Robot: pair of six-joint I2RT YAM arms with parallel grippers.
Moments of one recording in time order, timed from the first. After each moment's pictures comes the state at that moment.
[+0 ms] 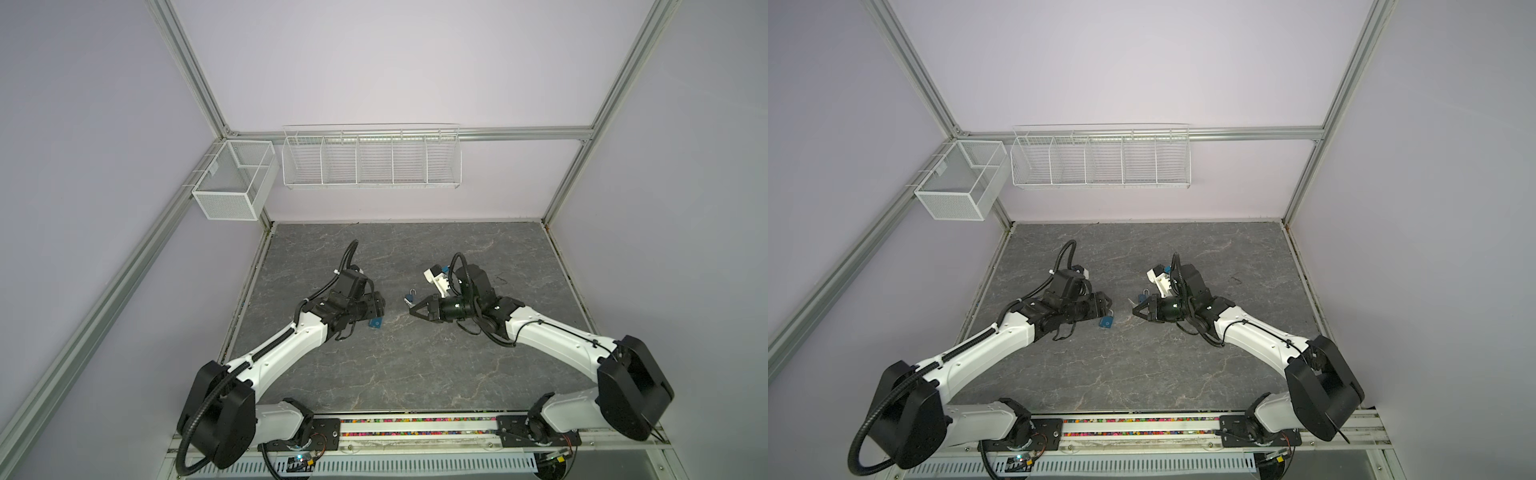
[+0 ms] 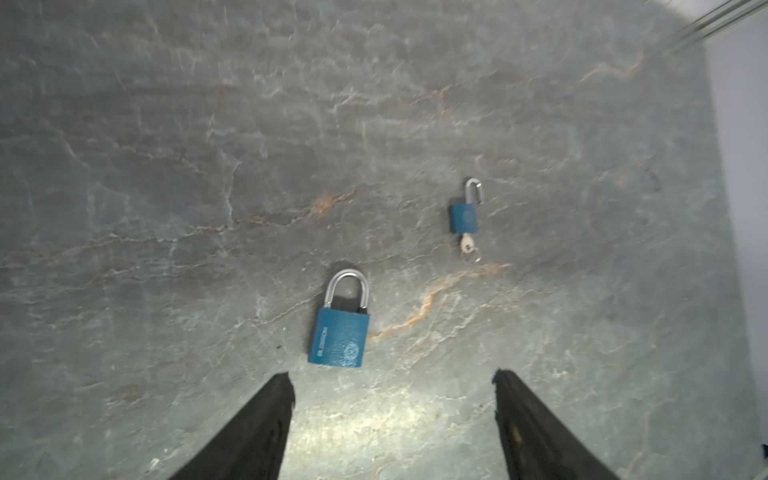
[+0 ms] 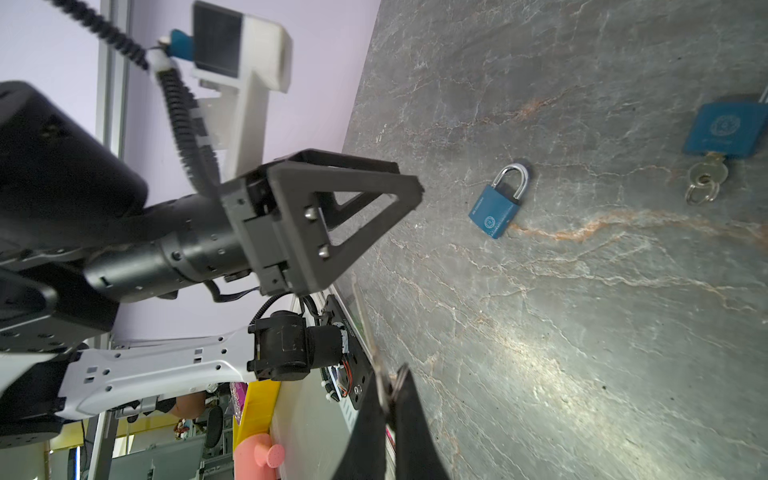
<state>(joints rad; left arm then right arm) -0.58 1.33 0.85 -0.41 0.02 -0.61 0.67 1.41 0.86 -0.05 -0.67 0.76</state>
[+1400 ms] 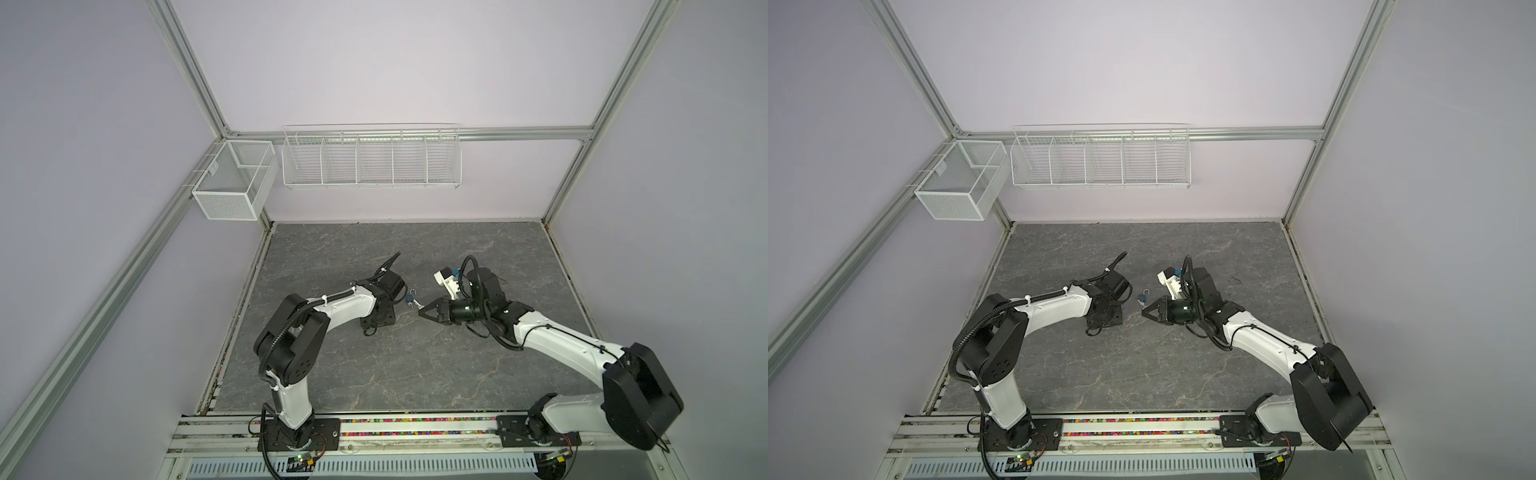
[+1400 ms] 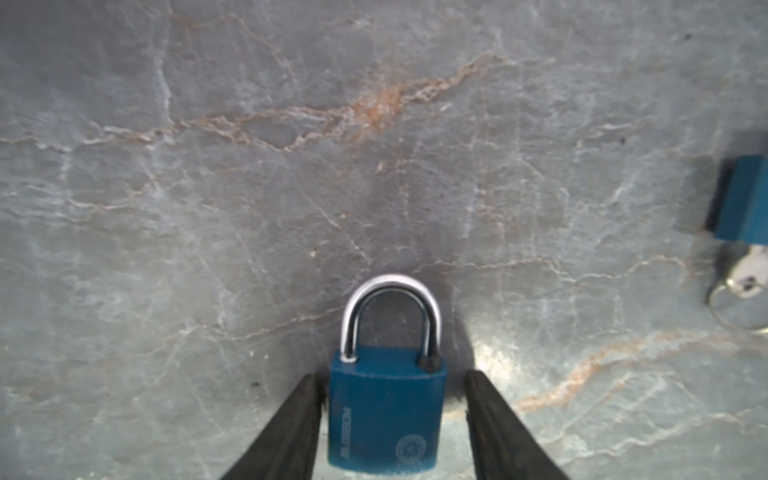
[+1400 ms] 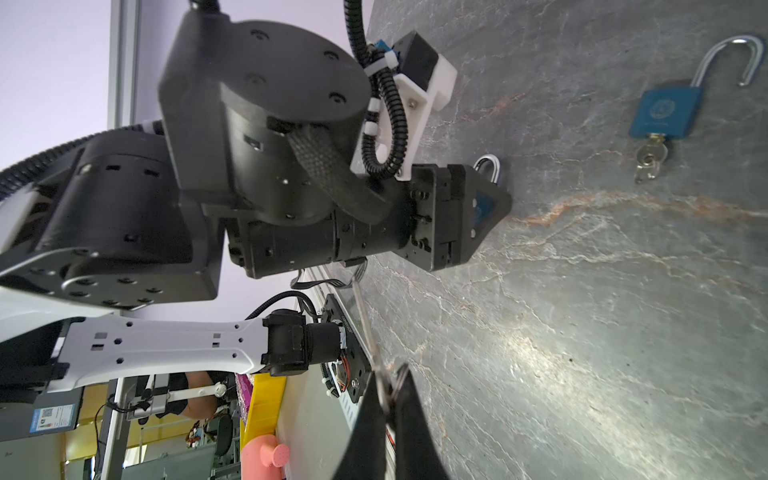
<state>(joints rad) -0.71 1.82 1.13 -0.64 -0.16 -0.80 0.60 1.35 0.77 -0.02 -0.70 0.77</state>
